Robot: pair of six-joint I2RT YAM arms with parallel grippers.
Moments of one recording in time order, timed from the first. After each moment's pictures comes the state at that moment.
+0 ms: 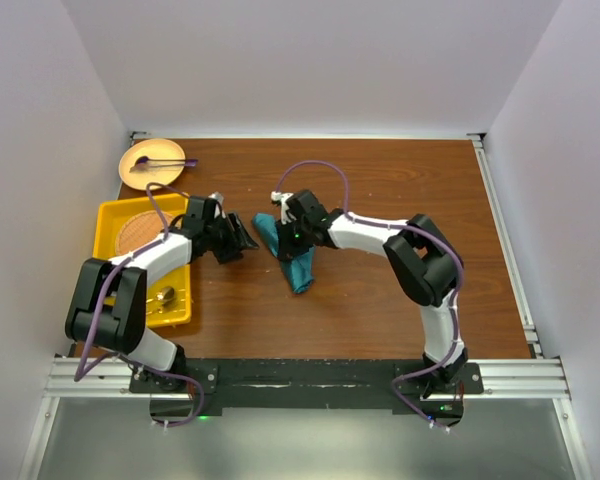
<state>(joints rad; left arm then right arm) -0.22 1.52 0.78 -0.20 0.28 -0.72 0.78 2.05 1.38 -0.25 -0.13 0.28</state>
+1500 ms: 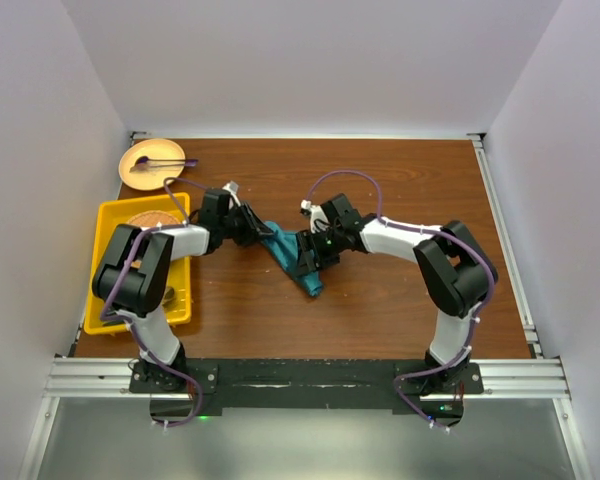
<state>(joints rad) -0.26 1.77 0.85 0.19 0.39 -0.84 0.61 1.88 1.13 -0.25 -0.52 0.30</state>
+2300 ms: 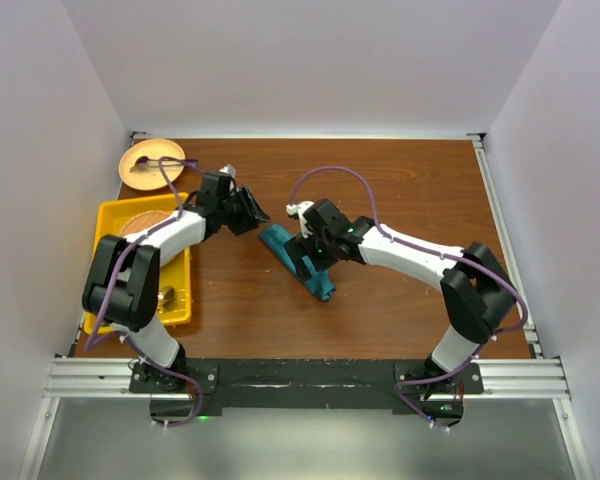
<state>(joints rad) -0.28 1.70 1.01 -0.09 0.26 -0.77 0.78 1.68 1.13 -0.48 -0.04 0.19</state>
